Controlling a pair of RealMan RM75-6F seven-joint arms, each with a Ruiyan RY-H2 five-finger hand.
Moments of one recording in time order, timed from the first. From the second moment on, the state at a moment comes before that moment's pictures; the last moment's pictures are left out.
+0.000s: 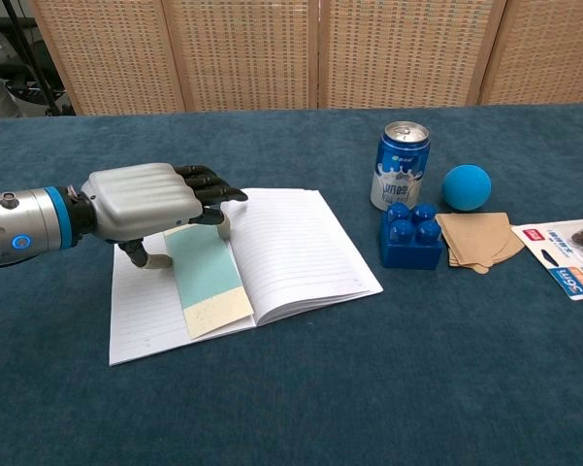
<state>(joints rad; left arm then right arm) -0.85 -1.61 0.00 -1.09 1.65 0.88 0.28 0.14 -1.16 0.11 -1.53 -1.32 1.32 -0.08</state>
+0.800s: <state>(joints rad) -0.84 -1.60 0.00 -1.12 1.61 0.91 0.33 0.14 -1.17 0.11 -1.52 -1.35 1.36 -0.06</state>
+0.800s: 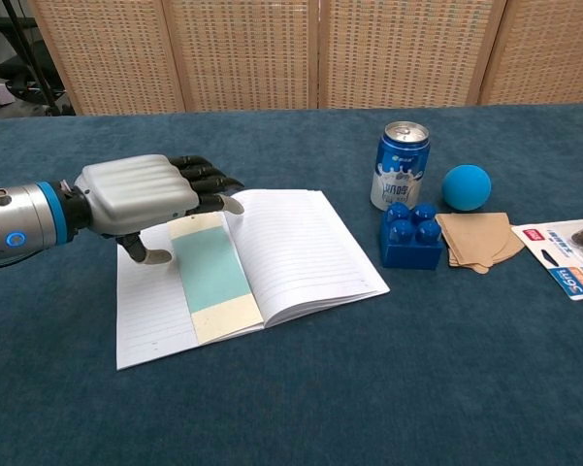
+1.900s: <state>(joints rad) -0.66 -1.33 -0.03 -1.52 1.44 1.11 0.41 0.14 -1.15 0.10 -1.55 -1.36 1.36 -0.06</state>
